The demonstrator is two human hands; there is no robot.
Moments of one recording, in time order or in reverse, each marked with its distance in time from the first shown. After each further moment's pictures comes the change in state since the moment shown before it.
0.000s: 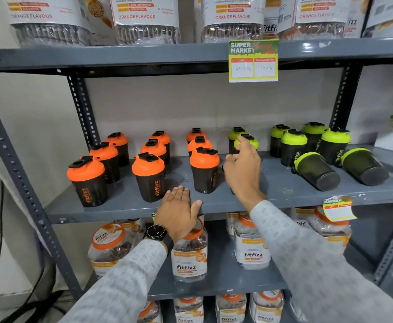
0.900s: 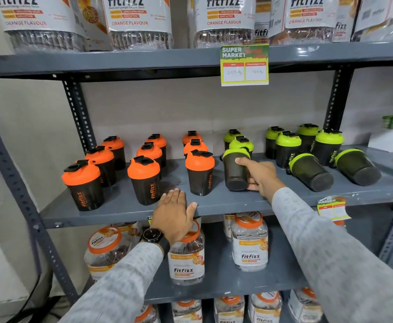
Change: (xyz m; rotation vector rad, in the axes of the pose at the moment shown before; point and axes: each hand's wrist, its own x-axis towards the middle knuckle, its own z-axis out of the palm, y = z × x) left_hand 0.000 0.002 -0.002 -0.020 -0.016 -0.014; right_hand 0.057 0.087 -0.012 0.510 -0.276 0.717
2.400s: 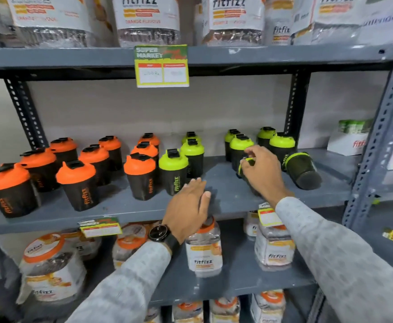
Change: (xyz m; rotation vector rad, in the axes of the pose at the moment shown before) left_hand 0.038 0.206 -0.012 -0.385 0.221 0.213; right_hand 0.030 -0.024 -0.175 -0.768 0.248 -0.865
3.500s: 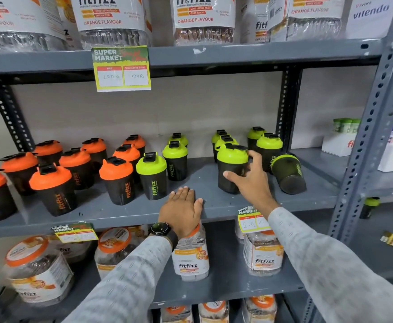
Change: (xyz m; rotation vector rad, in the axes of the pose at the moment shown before) left_hand 0.034 0.020 0.055 0.304 -0.237 -0.194; right_hand -0.004 0.062 0.010 0.528 -0.135 0.276
